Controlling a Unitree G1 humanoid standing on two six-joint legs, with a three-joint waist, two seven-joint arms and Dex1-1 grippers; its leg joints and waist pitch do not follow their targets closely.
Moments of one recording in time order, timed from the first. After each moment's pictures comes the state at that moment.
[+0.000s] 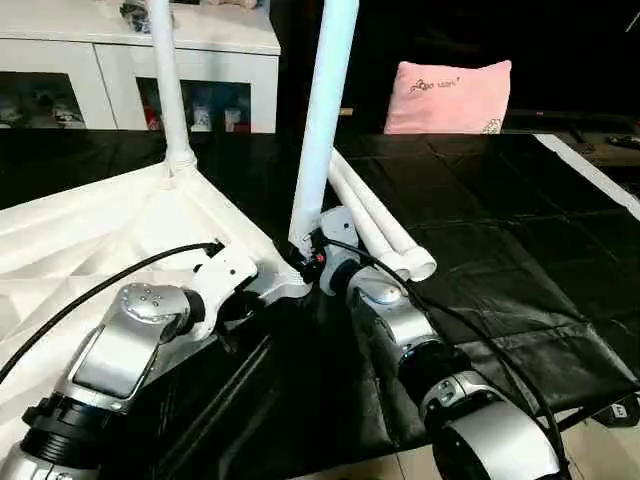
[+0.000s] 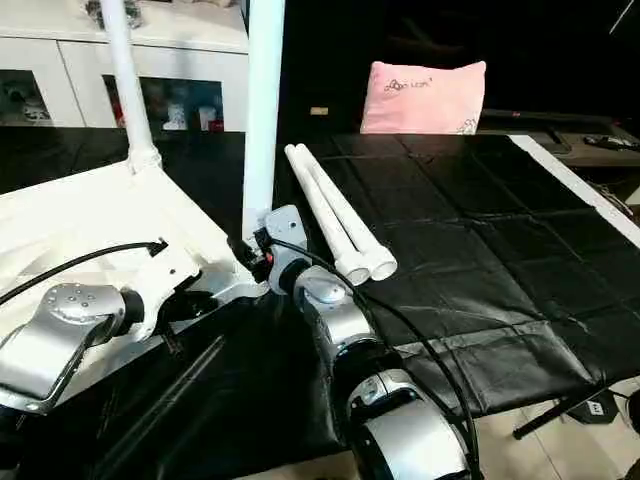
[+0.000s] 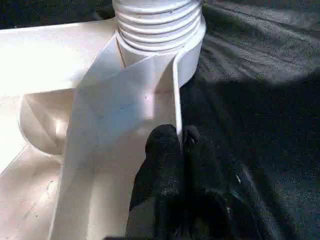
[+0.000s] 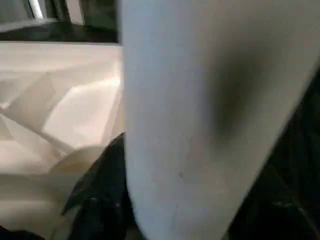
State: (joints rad) left arm -0.31 0.52 -0.24 -0.06 0.03 0.72 -0.83; right arm -0.70 0.13 0.13 1.01 0.13 -0.16 0.40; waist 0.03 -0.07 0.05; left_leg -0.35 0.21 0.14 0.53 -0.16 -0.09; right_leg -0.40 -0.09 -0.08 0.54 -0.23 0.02
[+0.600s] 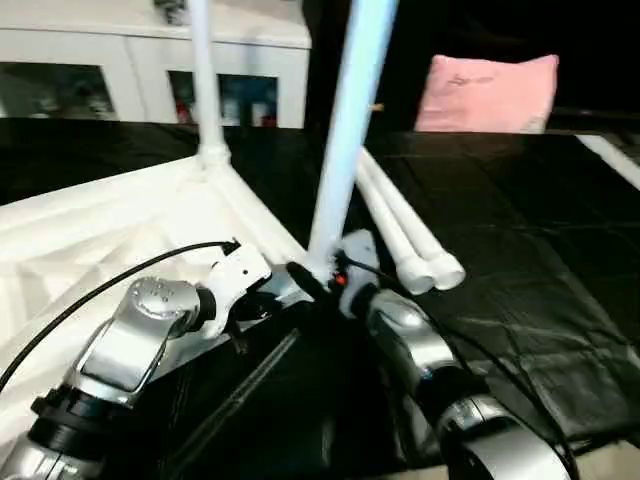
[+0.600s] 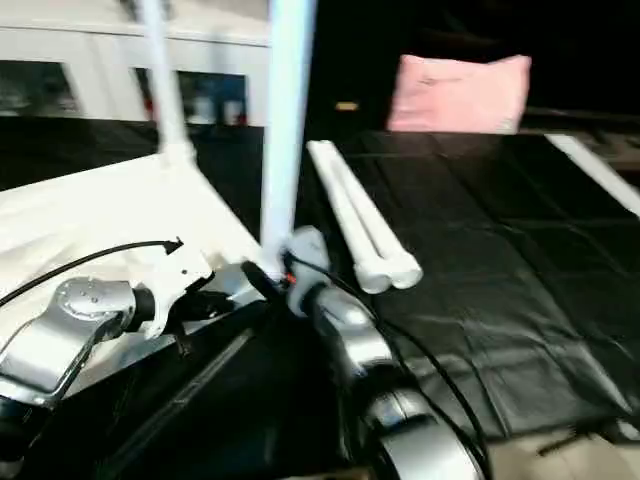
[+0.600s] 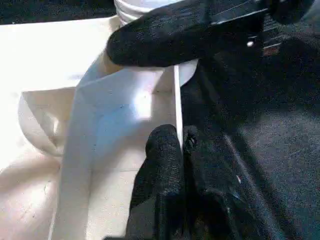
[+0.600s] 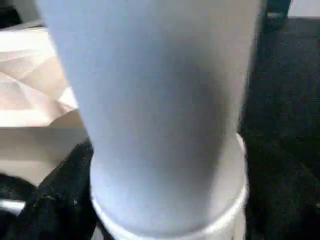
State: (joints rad) left arm -0.36 0.53 -0.28 0.00 -0.01 0.61 -0.89; right arm -0.51 0.04 0.11 0.85 0.16 -0.19 0.55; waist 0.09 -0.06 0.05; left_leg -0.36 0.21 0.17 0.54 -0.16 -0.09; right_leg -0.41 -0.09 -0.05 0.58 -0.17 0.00
